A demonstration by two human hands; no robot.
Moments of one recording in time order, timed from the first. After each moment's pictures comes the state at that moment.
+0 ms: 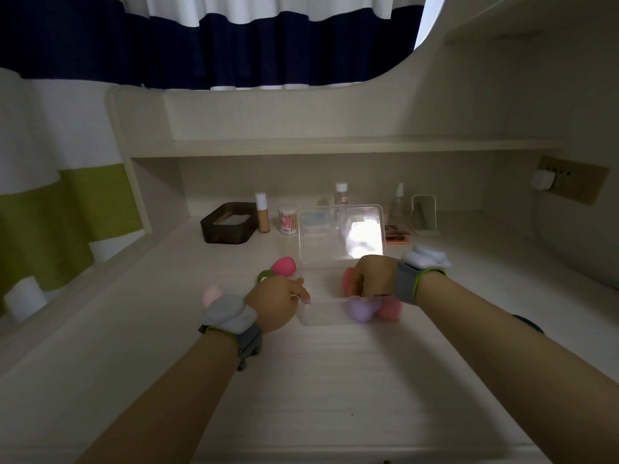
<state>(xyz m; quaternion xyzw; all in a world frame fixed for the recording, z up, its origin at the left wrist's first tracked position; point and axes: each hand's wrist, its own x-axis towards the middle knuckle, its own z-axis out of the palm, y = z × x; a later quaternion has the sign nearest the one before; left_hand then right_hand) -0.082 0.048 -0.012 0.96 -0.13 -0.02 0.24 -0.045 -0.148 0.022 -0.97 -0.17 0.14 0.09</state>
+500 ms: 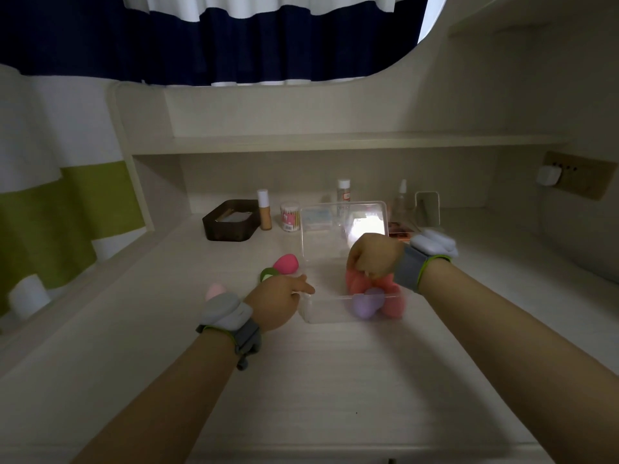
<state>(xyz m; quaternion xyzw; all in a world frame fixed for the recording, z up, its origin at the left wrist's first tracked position) -0.086 0.051 -0.010 0.96 -0.13 -0.01 0.25 -0.042 -0.134 0.042 -0.98 -0.13 0.06 0.10</state>
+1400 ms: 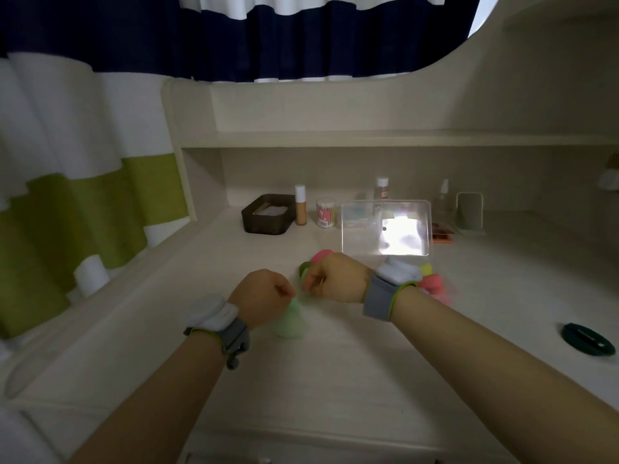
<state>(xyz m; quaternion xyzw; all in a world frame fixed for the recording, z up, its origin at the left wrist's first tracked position) -0.107 0.123 -0.009 0.97 -0.04 0.09 0.23 -0.076 -0.028 0.019 -0.93 -0.29 0.04 0.21</state>
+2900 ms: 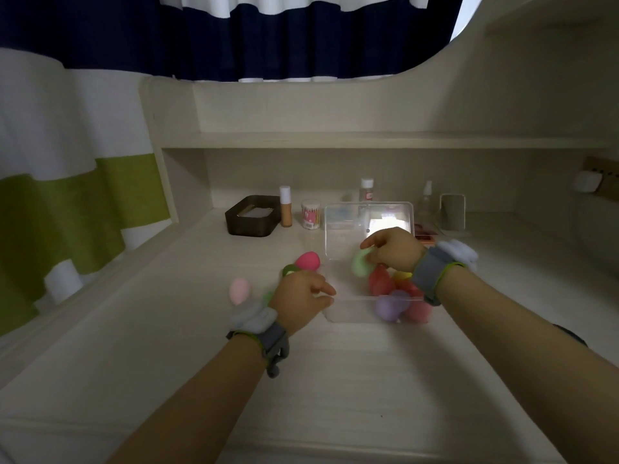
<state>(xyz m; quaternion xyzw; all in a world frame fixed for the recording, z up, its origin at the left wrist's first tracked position) -0.087 0.055 -0.026 0.91 -0.13 0.12 0.38 -0.023 -0.129 0.026 -0.93 -0.07 -0.03 0.36</state>
